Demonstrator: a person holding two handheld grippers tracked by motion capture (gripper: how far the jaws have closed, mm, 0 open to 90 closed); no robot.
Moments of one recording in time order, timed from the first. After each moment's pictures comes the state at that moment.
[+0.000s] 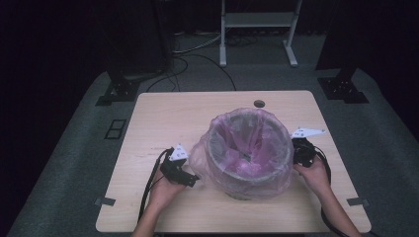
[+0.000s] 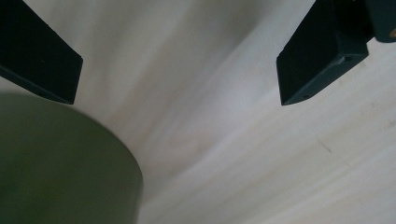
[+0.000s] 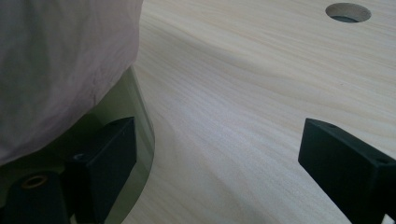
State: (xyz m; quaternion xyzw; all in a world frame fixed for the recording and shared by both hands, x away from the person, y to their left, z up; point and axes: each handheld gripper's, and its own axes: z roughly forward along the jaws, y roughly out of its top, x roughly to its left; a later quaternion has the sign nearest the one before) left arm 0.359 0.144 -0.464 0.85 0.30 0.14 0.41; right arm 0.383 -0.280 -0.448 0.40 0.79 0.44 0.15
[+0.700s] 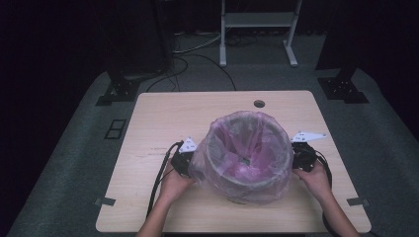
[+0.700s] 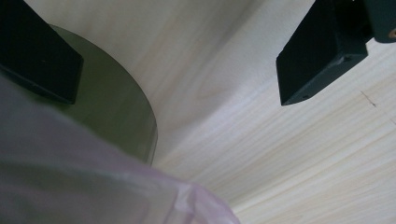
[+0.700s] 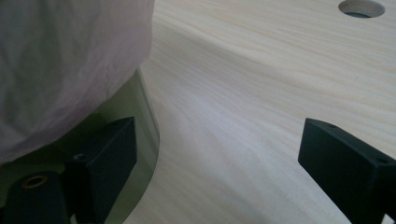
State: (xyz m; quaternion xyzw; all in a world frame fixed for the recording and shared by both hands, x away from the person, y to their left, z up) left arm 0.365 0.118 -0.457 0.84 0.29 0.11 0.44; right arm 0.368 -0.279 -0.449 0.39 0.79 0.44 0.14
